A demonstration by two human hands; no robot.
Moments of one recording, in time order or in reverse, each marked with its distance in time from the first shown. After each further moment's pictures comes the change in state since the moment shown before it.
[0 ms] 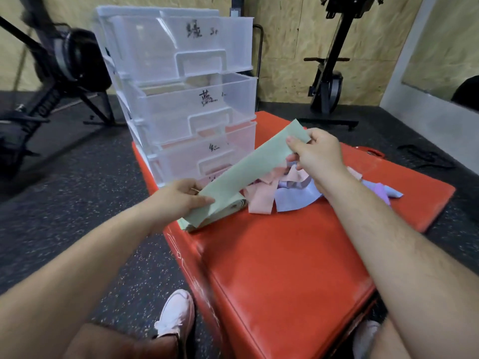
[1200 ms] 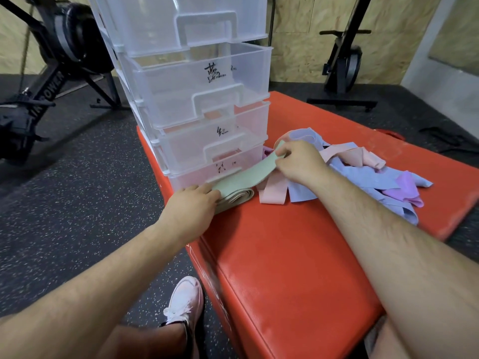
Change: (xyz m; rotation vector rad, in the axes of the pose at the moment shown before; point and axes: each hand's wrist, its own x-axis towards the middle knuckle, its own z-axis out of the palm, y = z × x) left_hand 0.026 -0.062 0.022 1.264 0.259 0.484; right_hand 0.030 0.067 0.054 -0.653 -0.310 -0.085
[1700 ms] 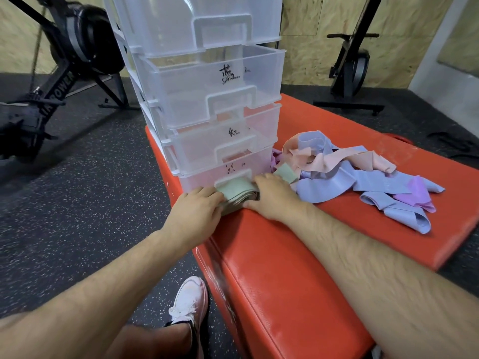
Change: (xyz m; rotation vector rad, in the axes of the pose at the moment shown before) left_hand -0.014 -0.010 0.008 -0.148 0.074 -0.033; right_hand -0.033 -0.021 0.074 -0.373 -0.219 -0.197
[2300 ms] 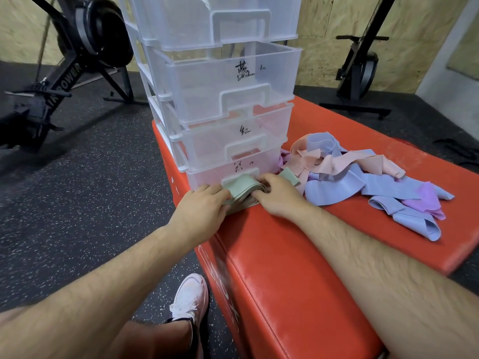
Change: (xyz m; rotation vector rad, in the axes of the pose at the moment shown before) left_hand 0.001 -0.003 -0.003 -0.006 -0.051 -0.025; right_hand 0.010 0.001 0.012 0.401 0.069 0.065
